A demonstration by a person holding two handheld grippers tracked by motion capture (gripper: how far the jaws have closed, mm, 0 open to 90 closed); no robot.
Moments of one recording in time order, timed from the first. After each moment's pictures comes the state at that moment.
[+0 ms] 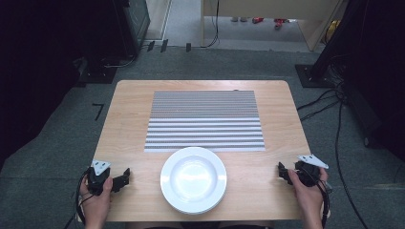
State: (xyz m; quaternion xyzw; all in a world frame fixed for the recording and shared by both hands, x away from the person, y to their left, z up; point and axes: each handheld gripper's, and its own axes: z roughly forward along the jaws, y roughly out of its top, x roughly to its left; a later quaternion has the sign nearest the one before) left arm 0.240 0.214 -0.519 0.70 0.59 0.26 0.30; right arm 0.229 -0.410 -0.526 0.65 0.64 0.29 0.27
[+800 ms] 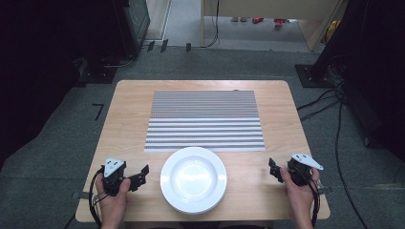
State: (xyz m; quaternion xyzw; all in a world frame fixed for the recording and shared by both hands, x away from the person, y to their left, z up) left arm 0.224 0.153 -0.479 0.68 0.57 0.20 0.42; right arm 0.225 -0.371 -0.503 0.64 0.62 0.35 0.27
